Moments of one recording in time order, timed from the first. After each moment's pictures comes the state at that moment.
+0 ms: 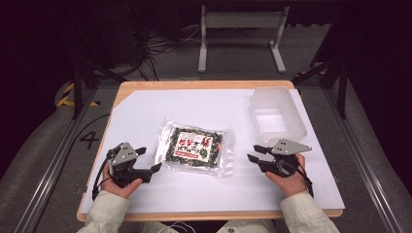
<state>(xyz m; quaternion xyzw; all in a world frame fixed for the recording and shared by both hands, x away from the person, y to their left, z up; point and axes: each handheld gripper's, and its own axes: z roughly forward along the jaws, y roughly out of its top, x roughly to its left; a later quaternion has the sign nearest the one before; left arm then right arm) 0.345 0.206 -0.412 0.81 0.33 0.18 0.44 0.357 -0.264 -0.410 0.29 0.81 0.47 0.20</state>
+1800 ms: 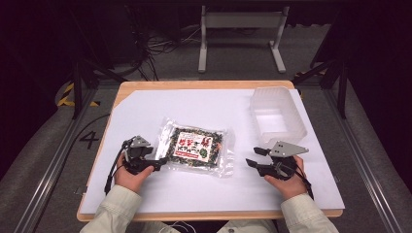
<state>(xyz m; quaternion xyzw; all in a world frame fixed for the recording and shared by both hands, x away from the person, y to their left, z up) 0.395 0.188 -0.449 0.81 0.43 0.10 0.38 0.356 -0.262 -0.418 0.29 0.82 0.46 0.20</state>
